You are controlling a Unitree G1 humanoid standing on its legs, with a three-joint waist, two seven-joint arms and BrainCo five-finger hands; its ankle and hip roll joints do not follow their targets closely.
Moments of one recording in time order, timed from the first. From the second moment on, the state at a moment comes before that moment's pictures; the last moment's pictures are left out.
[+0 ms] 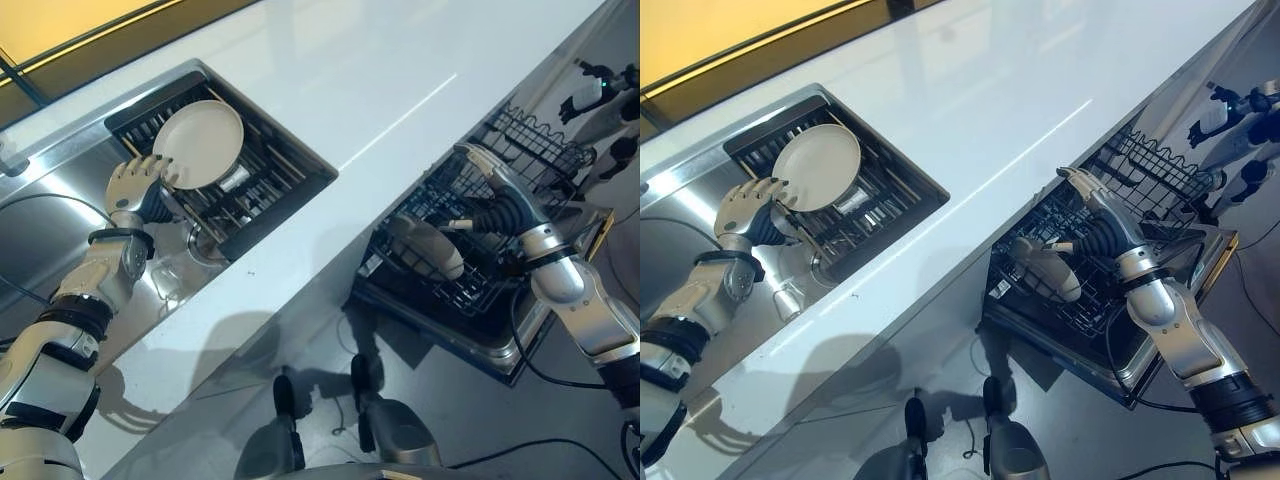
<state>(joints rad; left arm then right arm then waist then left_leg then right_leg) -0.78 0.89 -0.53 0.82 0.49 0.02 0.45 -0.34 -0.89 0.21 -0.01 -0.14 -0.21 -0.18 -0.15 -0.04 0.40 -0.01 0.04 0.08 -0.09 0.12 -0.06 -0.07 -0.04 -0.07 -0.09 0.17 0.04</state>
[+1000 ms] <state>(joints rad) -0.91 0.93 -0.57 0.84 0.43 0.01 0.51 -0.43 -0.90 0.25 0.04 -0.14 -0.18 -0.22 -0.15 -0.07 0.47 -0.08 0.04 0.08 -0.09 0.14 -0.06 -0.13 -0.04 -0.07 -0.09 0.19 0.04</state>
